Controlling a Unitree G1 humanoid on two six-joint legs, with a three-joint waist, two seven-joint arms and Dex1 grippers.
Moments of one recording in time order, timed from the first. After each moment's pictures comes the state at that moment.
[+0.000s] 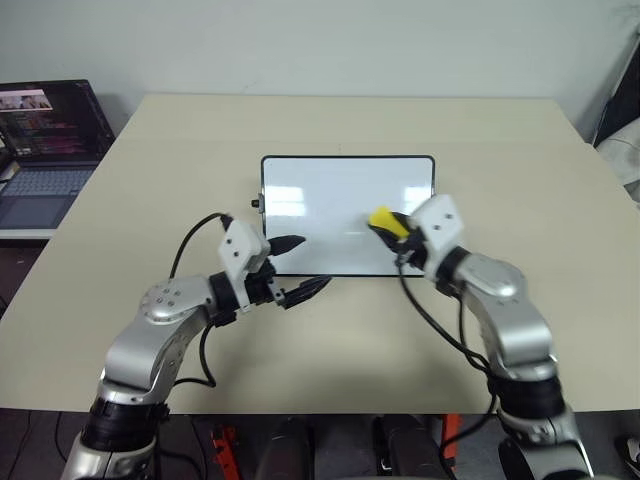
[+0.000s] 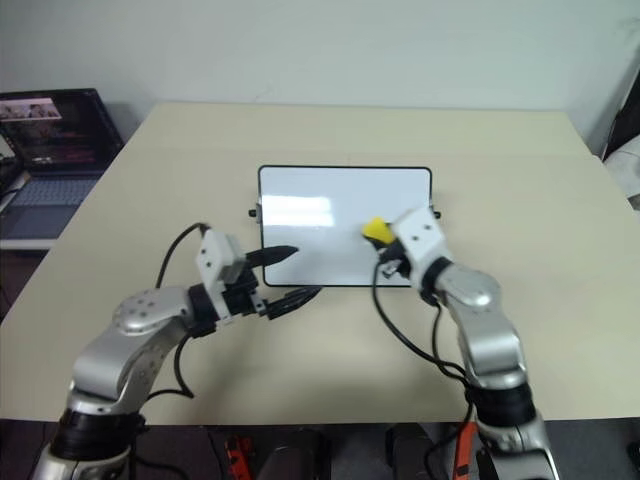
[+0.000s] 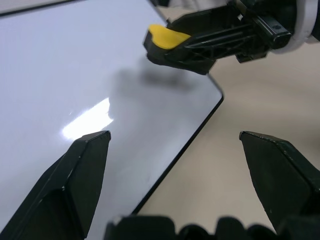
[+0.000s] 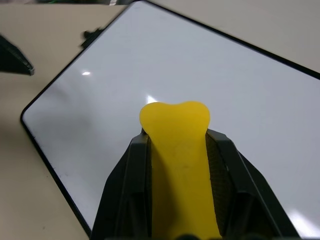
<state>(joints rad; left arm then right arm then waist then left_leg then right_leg) -0.28 0.58 -0.01 -0.36 -0.46 0.49 -0.81 -0.35 -0.22 0.03 -0.48 -0.06 0.73 0.56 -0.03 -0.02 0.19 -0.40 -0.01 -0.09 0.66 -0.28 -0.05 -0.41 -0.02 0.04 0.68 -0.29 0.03</state>
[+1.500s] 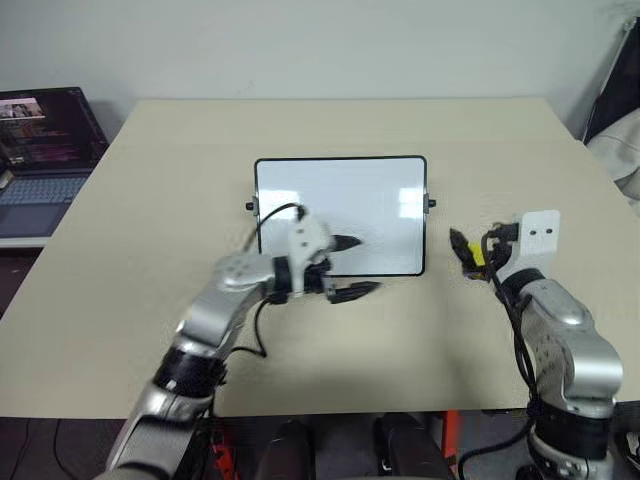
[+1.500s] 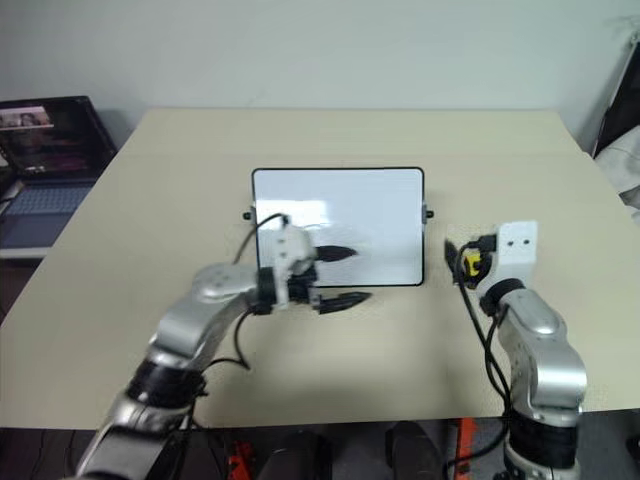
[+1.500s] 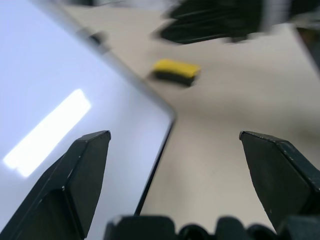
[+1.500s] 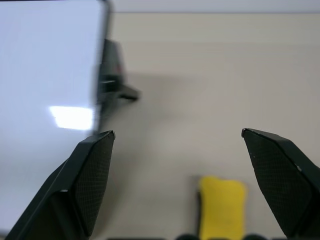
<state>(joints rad) -0.35 0.43 -0.09 -0.21 -0.30 0.46 -0.84 -0.14 -0.24 -0.18 -0.61 0.18 0.82 0.27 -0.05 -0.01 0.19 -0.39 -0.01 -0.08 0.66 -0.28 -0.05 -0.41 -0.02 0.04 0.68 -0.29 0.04</state>
